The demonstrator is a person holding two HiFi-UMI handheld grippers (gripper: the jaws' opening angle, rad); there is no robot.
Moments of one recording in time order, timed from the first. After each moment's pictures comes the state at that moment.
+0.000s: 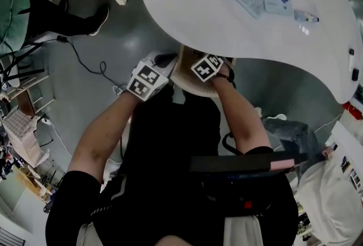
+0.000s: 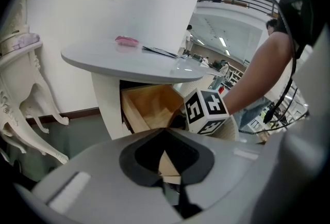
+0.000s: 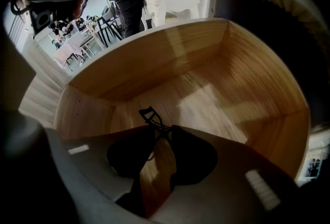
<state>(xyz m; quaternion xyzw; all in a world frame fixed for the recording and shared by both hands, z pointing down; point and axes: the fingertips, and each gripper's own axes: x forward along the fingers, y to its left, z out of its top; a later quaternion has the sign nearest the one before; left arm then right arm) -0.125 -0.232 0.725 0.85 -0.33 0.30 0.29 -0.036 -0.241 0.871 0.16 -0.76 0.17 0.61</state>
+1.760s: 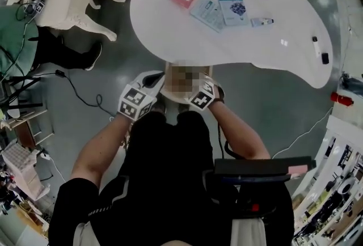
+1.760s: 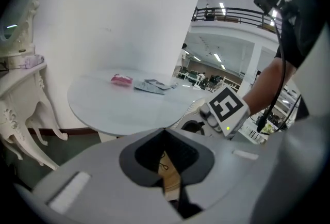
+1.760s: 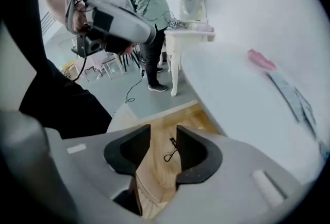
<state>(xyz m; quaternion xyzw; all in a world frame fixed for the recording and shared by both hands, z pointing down) -0.114 -0.231 0.601 0.88 -0.35 0.22 0.26 -0.057 -0.207 0.702 0.11 -0.86 0.12 0.49</state>
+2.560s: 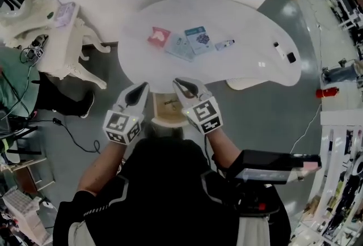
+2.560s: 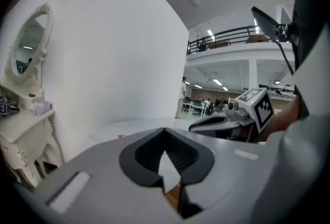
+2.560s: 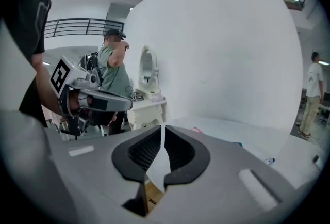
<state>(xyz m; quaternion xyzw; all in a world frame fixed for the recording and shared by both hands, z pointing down) -0.115 -0.273 0.413 0.89 -0.42 0.06 0.13 -0.031 -0.276 0.430 0.38 -0.90 0.08 0.19</state>
